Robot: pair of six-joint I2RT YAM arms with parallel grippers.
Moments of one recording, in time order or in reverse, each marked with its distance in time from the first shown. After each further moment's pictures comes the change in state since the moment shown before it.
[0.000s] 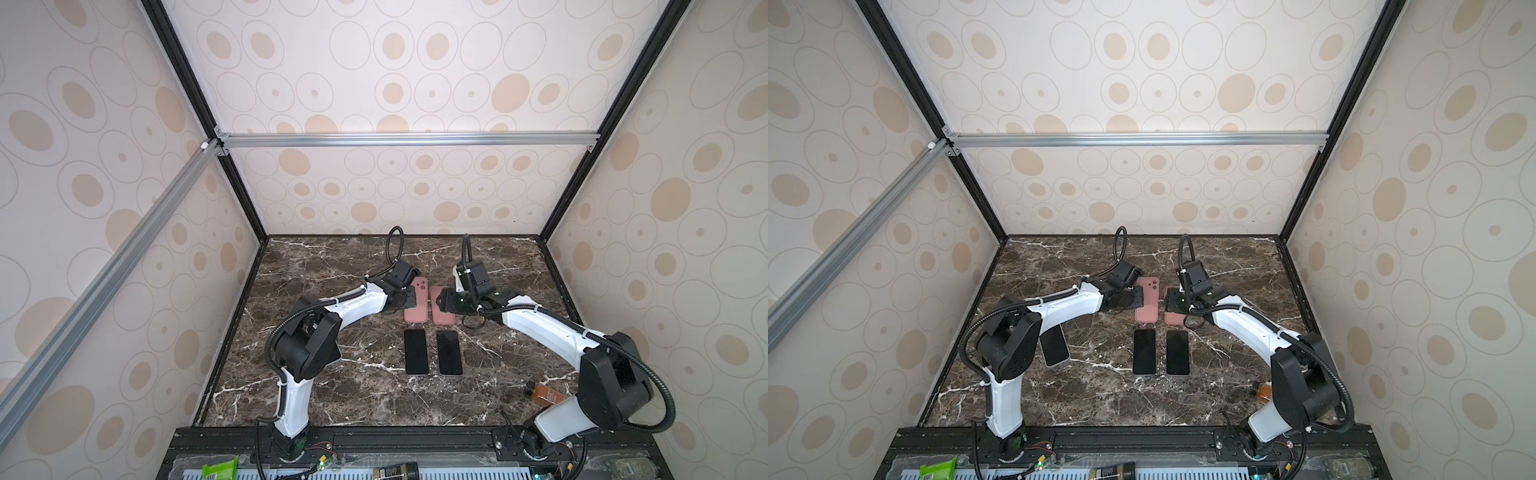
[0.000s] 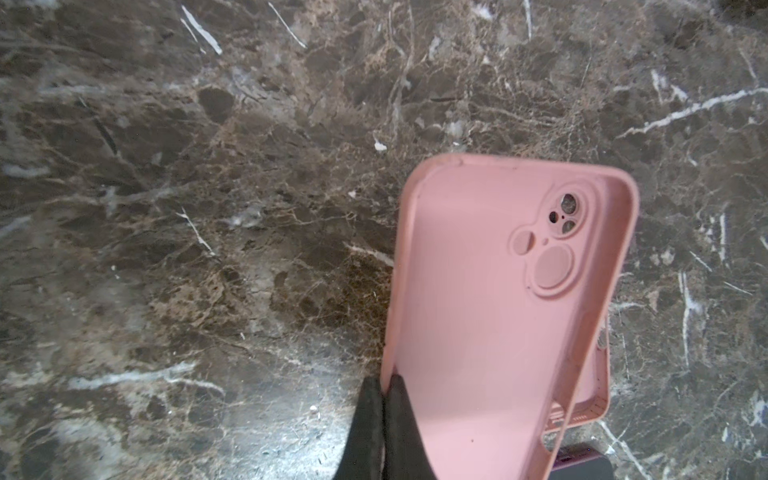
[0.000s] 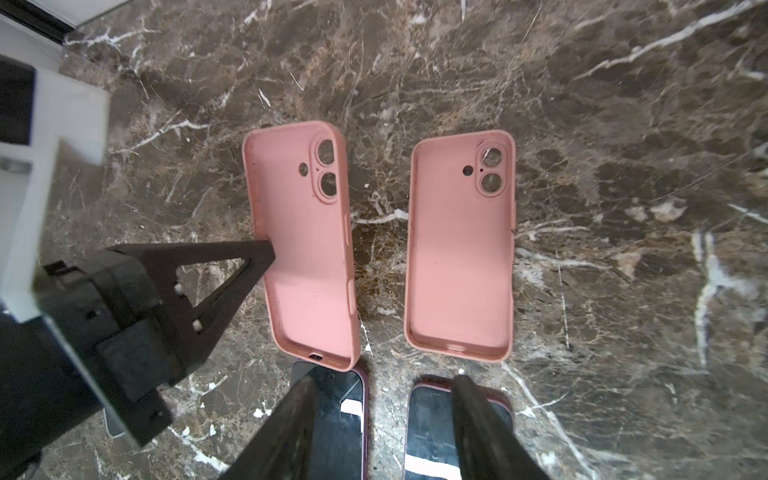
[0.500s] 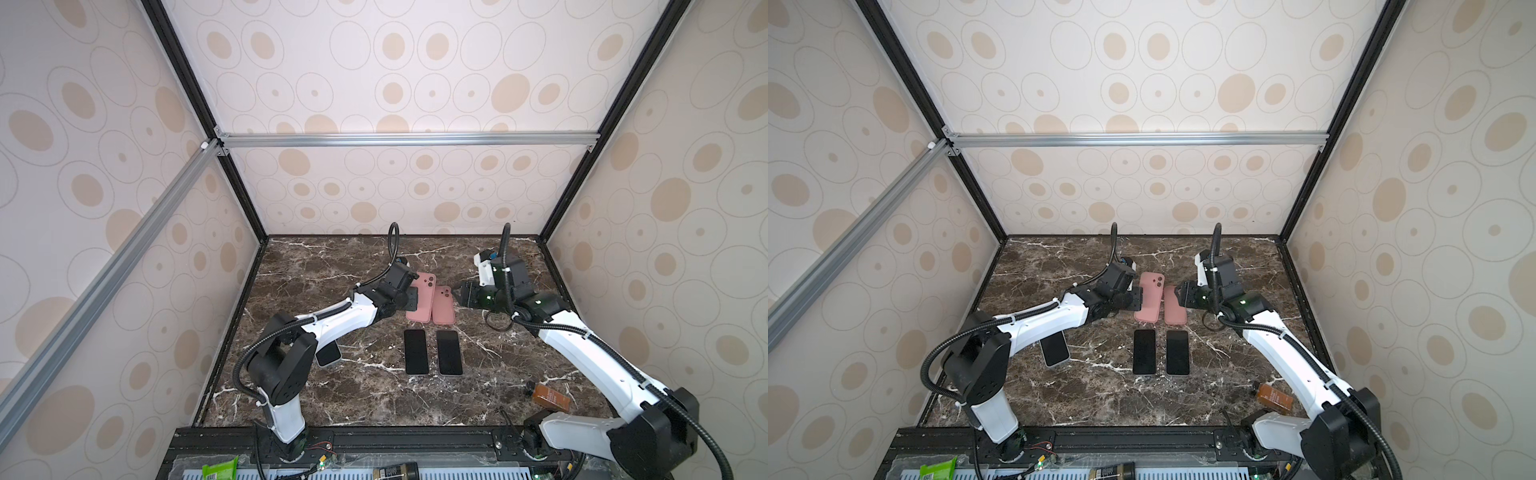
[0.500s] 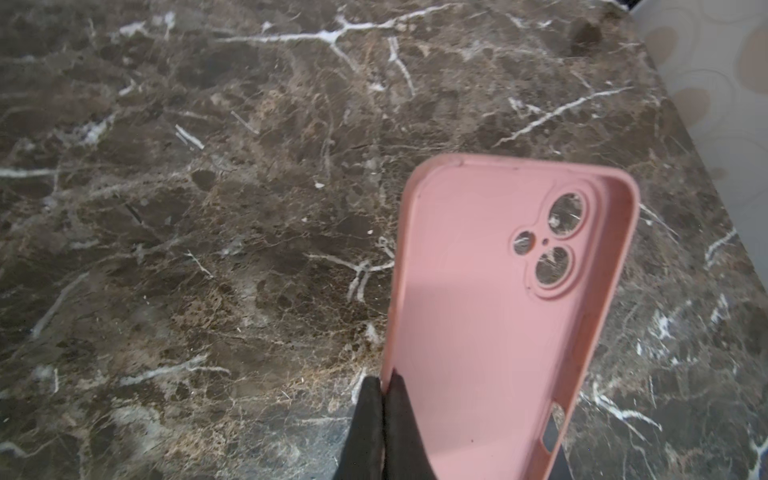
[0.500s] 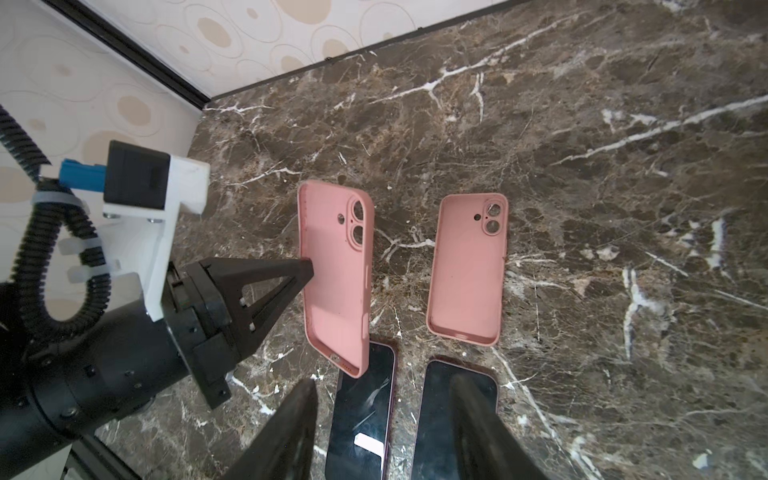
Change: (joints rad) left arm -0.045 -0.195 -0.160 0.129 -0.019 0.119; right arm -0.059 -0.283 -0.020 -0.072 -0.077 -0.057
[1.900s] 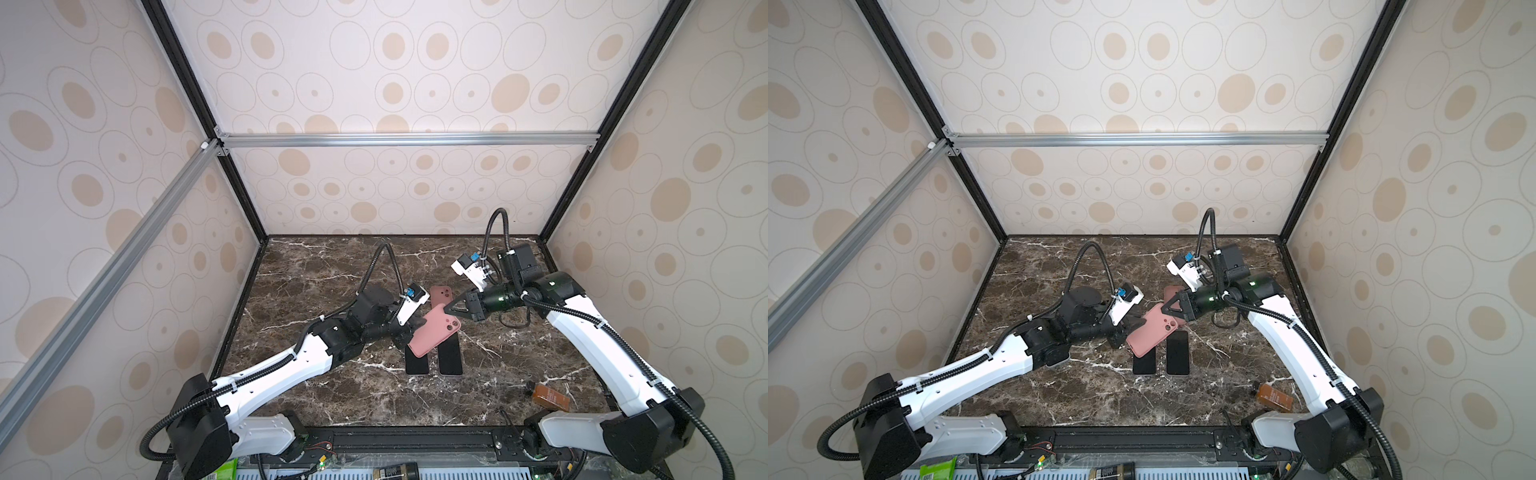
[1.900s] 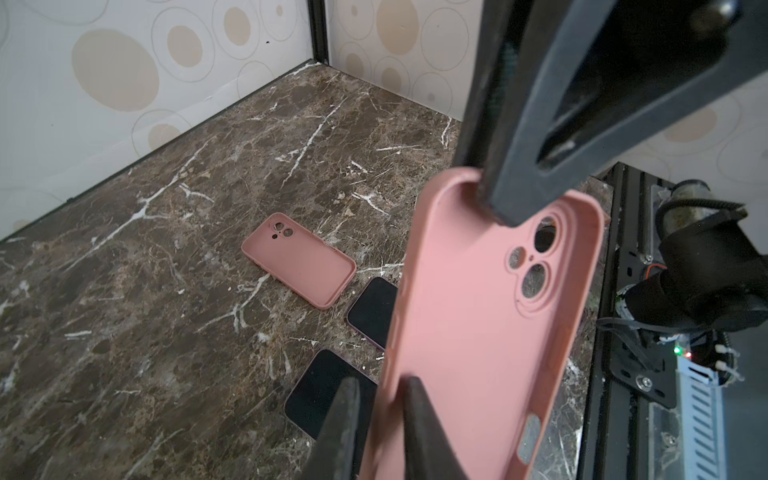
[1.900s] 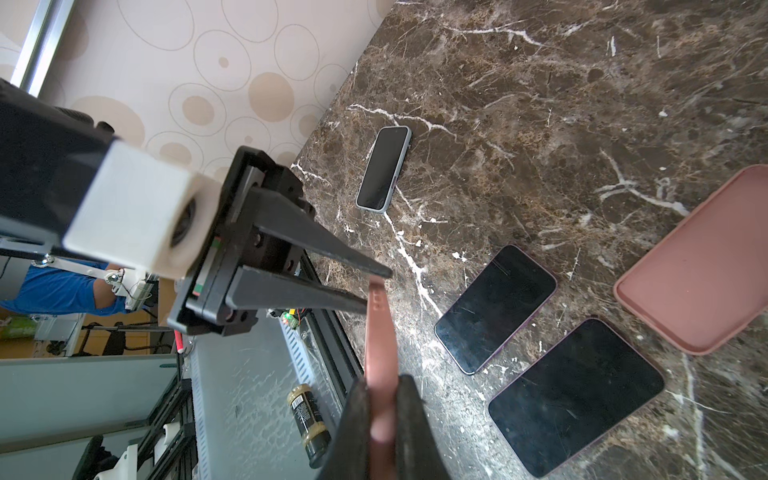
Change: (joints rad) left arm -0.156 -0.547 -0.345 0.110 0.316 0.593; right arm -0.060 0.026 0.249 -0.441 -0.664 -0.489
